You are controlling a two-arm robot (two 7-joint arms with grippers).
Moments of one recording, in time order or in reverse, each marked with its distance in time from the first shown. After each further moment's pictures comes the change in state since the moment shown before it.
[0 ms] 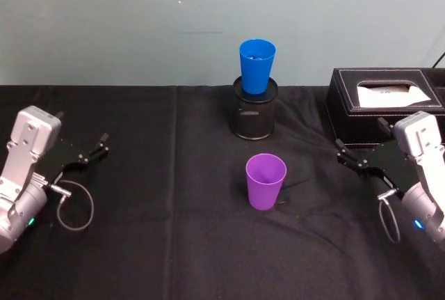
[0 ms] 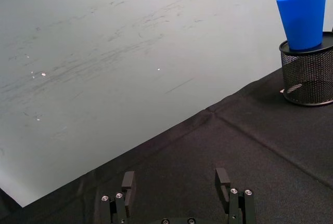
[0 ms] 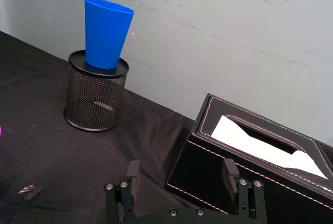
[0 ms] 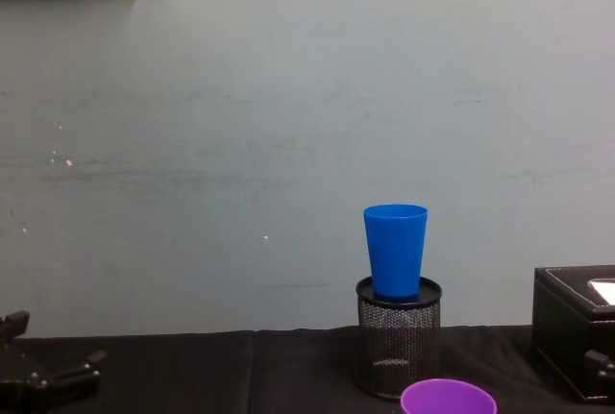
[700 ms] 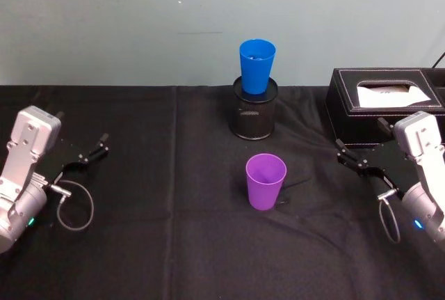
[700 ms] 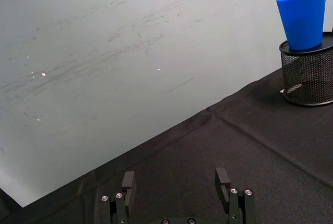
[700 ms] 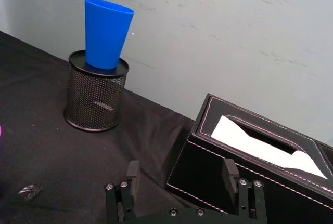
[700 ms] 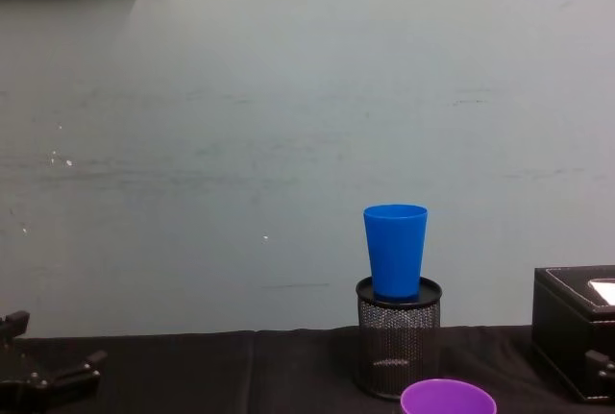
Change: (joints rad) left arm 0.000 0.000 0.000 0.000 0.000 0.000 0.000; right arm 0.000 0.000 0.000 0.000 0.000 0.000 0.000
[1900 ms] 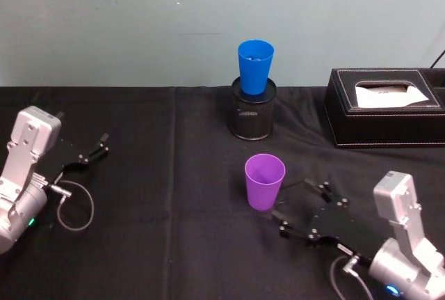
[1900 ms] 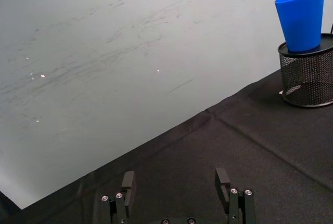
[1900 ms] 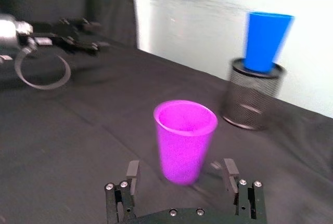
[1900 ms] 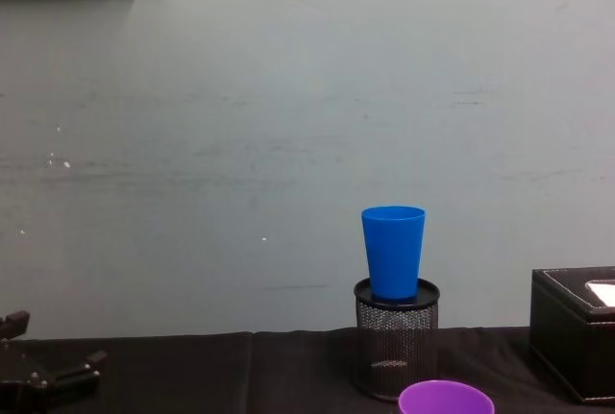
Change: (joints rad) left arm 0.000 0.000 0.000 0.000 0.000 0.000 0.000; right arm -0.163 -0.004 -0.009 -0.103 0.141 -0.107 0.390
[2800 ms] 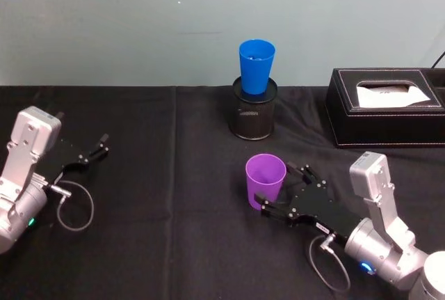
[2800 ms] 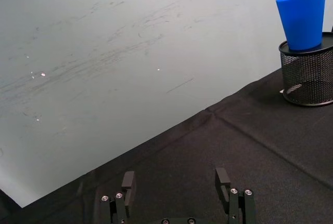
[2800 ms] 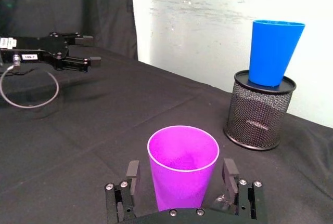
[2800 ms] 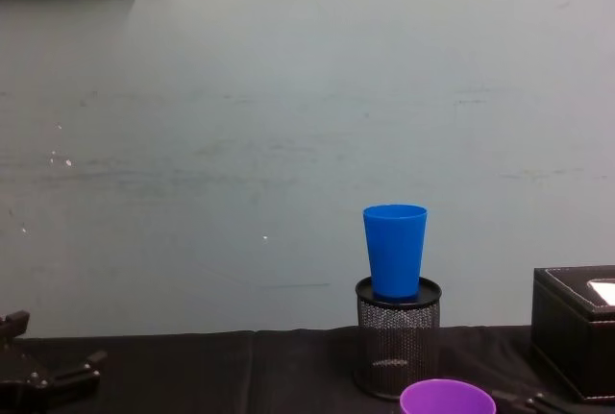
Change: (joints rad) left arm 0.000 0.000 0.000 0.000 0.000 0.000 0.000; right arm 0.097 -0.139 0.019 0.127 -0.050 0.003 0.055
